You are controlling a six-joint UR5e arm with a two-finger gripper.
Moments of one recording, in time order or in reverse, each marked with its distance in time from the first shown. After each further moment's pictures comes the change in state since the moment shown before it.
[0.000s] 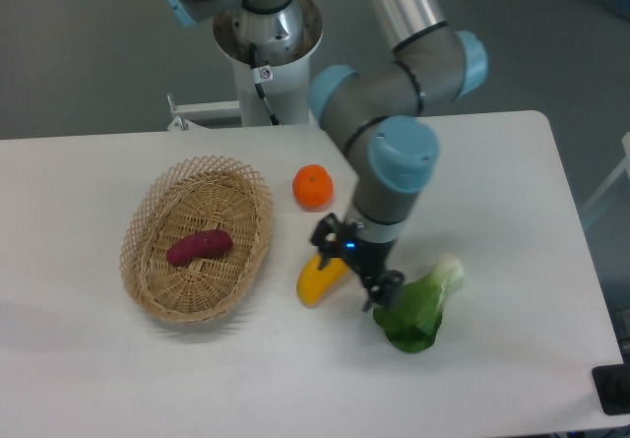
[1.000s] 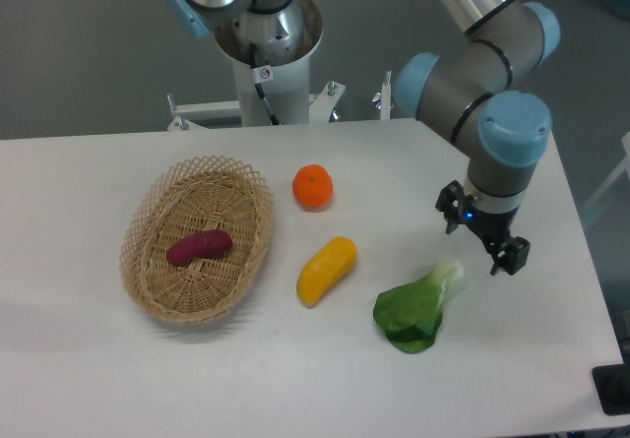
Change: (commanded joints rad) arm 0.293 -0.081 0.126 -0.008 0.253 0.451
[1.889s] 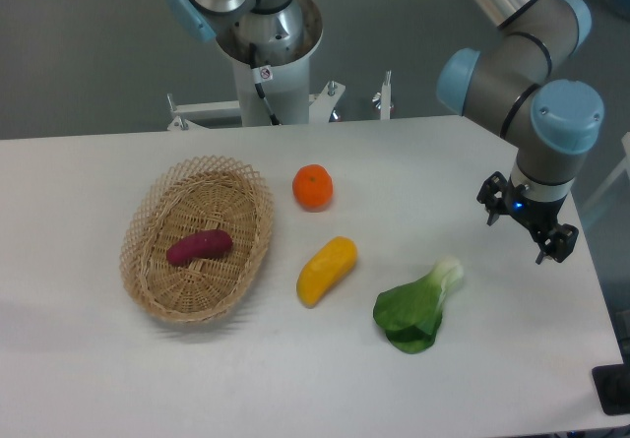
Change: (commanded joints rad) arm 0.118 -0.057 0.087 -0.003 0.009 0.040
